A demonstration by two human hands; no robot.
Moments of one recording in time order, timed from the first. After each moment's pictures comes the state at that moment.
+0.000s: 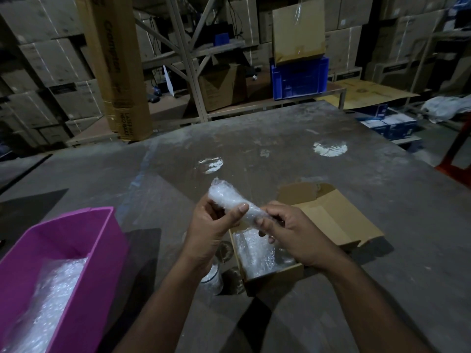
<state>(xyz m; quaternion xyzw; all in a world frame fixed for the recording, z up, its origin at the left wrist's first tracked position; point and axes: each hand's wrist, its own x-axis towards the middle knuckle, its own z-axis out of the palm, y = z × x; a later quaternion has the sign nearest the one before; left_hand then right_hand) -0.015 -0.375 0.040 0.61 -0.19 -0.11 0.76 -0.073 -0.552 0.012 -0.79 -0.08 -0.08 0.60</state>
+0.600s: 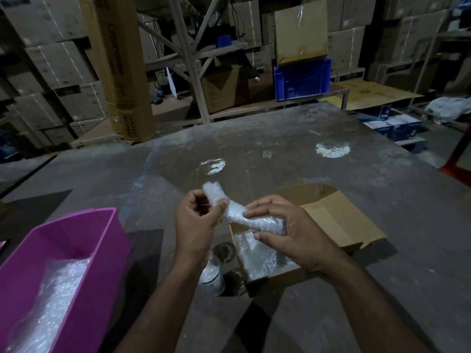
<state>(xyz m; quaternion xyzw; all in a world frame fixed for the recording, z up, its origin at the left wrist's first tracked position) 0.007 -0.369 0.029 0.70 -0.09 0.06 0.71 -0.083 -0.549 0.027 -0.82 -0.12 -0.13 0.54</state>
